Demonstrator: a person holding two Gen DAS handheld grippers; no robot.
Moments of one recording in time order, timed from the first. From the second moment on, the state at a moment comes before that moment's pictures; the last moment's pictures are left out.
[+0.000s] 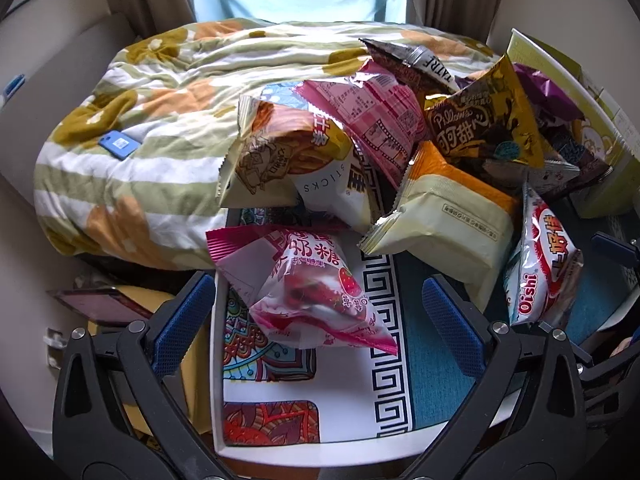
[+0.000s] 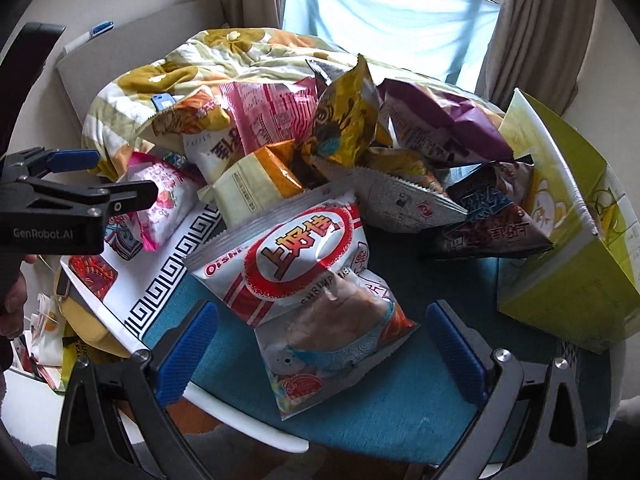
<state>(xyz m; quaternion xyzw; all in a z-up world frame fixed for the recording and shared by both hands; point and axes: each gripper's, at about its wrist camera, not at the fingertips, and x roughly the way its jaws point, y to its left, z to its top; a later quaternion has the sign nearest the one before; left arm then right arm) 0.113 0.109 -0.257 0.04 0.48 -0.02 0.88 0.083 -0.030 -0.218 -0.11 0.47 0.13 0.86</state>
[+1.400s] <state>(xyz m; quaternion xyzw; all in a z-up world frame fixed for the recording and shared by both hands) 0.096 0.093 -0.275 0.03 0.53 0.01 0.85 0.103 -0.073 -0.228 -0.07 0.48 0.20 0.85</state>
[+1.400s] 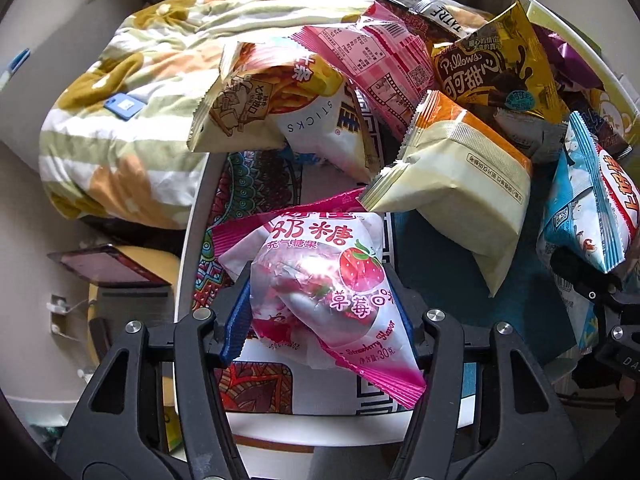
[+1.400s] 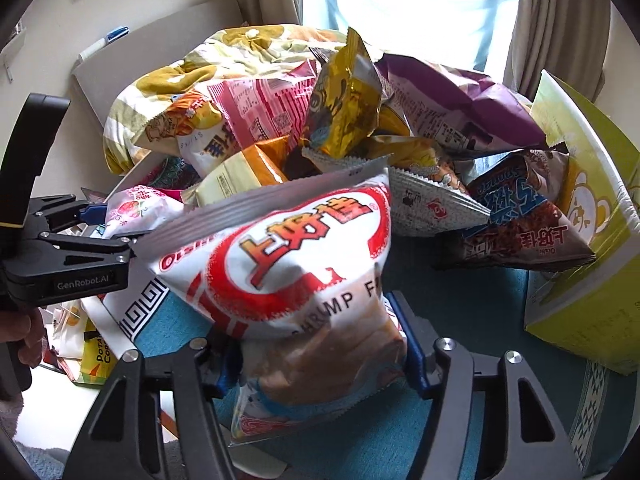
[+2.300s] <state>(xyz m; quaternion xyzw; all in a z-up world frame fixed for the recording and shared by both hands) 0.072 0.019 -0.132 0.00 0.43 0.05 0.90 0.078 -0.144 -0.117 -0.04 0.40 0.22 0.89</state>
